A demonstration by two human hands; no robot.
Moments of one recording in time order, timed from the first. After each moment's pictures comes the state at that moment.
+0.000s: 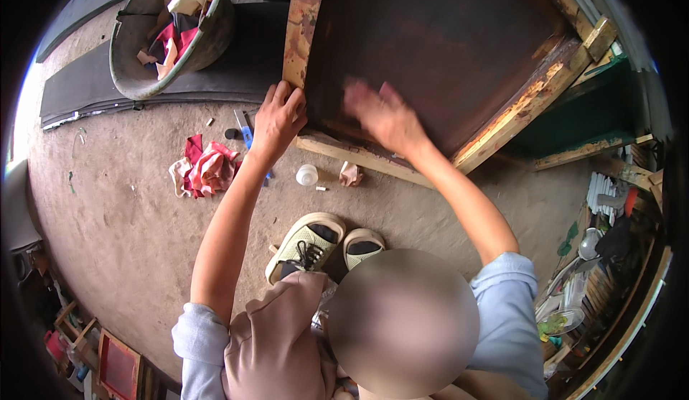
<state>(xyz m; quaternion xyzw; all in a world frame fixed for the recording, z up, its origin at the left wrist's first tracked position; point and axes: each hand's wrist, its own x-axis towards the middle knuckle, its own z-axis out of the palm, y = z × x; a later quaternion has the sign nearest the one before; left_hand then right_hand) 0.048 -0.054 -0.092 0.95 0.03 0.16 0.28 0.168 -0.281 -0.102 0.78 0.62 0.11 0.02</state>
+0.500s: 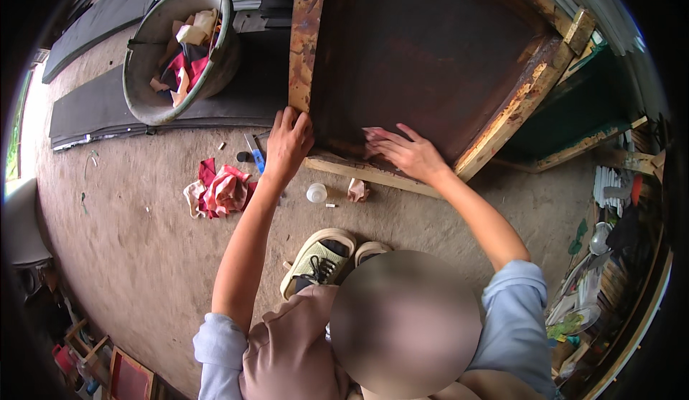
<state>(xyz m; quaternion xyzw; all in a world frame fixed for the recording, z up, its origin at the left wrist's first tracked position) 0.052 -0.065 -0.093 0.95 0.03 0.17 0.28 0.166 -0.341 -0.109 0.74 0.66 0.12 0.04</state>
